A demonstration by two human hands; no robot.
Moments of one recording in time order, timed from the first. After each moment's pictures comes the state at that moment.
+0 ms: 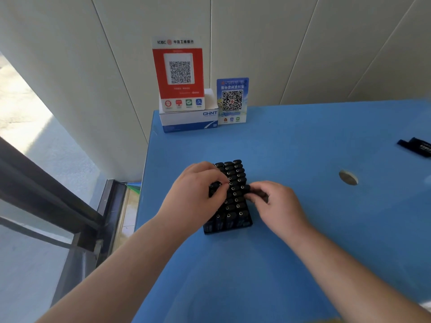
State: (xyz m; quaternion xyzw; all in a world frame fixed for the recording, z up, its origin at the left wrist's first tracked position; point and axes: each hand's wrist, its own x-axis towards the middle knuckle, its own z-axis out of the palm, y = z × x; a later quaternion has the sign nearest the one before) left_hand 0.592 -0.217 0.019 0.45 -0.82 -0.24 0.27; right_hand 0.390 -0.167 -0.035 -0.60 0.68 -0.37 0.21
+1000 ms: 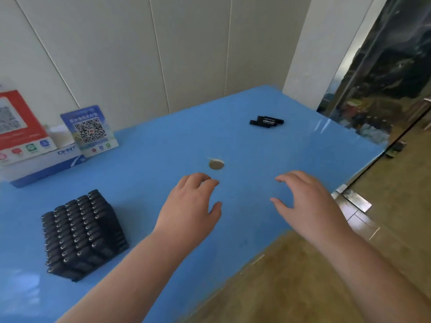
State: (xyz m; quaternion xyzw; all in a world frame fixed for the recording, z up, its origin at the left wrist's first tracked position) left_hand 0.377 -0.115 0.030 0.28 -0.94 -0.12 0.16; right_hand 0.193 0.052 0.039 -0.43 0.88 -0.18 -0.02
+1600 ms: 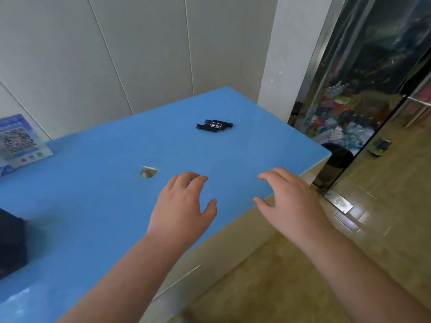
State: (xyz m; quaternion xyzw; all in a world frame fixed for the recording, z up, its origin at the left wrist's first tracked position) left_hand 0.210 0.004 0.035 0.33 -0.92 -0.11 0.16; right_hand 0.040 0.153 0.048 -0.46 0.87 -0.18 -0.01
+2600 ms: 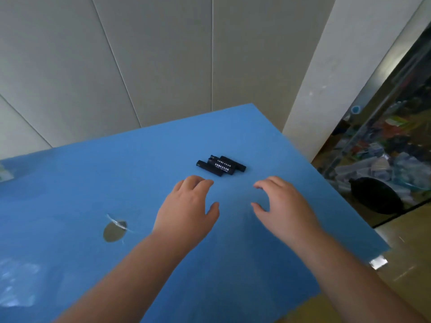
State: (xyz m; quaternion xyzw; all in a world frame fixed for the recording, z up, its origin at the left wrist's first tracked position) left_hand 0.034 -0.140 0.011 0.41 -0.90 -0.15 0.11; right_hand -0.156 -0.033 0.007 -0.53 0.83 -0.17 0.07
